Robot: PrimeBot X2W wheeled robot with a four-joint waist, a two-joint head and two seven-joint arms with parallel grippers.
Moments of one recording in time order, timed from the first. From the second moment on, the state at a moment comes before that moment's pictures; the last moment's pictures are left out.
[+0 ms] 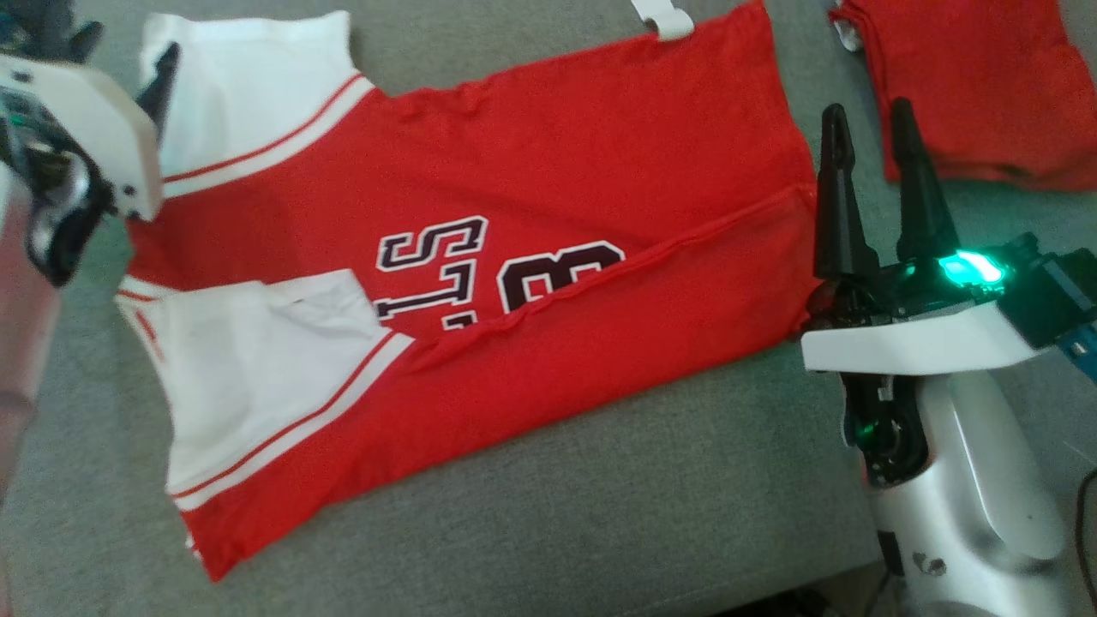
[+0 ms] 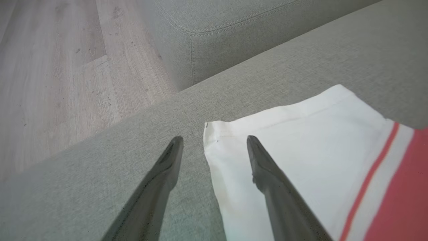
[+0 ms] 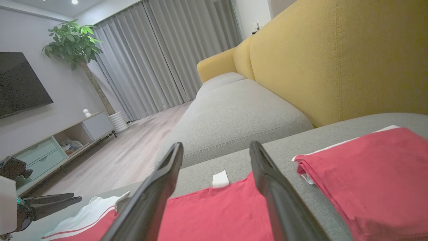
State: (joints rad) left arm -0.98 0.50 -0.53 0.70 -0.50 -0.13 0.36; right arm -0.34 -0.05 0.18 0.09 0.43 0.13 -0.26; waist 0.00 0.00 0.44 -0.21
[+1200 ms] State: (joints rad) left arm -1.04 0.45 -0.77 0.73 -0.72 -0.13 0.05; right arm -0.35 -0.05 0.06 0.17 0.21 0.13 -0.20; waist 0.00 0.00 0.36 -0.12
